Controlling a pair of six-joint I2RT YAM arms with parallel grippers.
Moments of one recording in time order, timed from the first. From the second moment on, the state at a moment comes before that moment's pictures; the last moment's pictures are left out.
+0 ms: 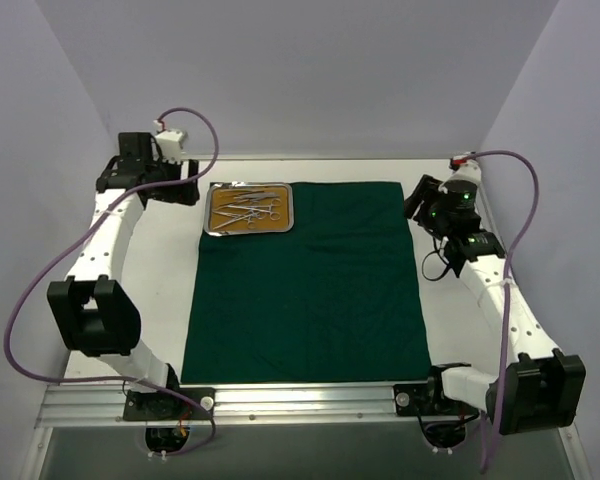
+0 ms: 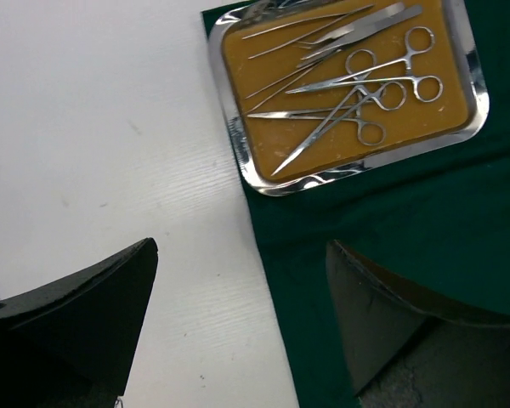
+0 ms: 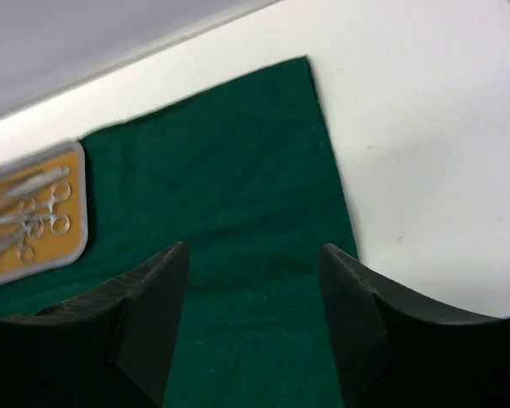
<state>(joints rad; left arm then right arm) 0.03 1.62 1.57 -0.69 0.21 0.16 0.08 1.15 0.96 -0.24 0.09 0.41</state>
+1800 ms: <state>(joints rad) 0.15 1.60 1.42 -0.87 0.25 0.30 0.67 2.54 2.38 -0.39 -0.11 -0.26</state>
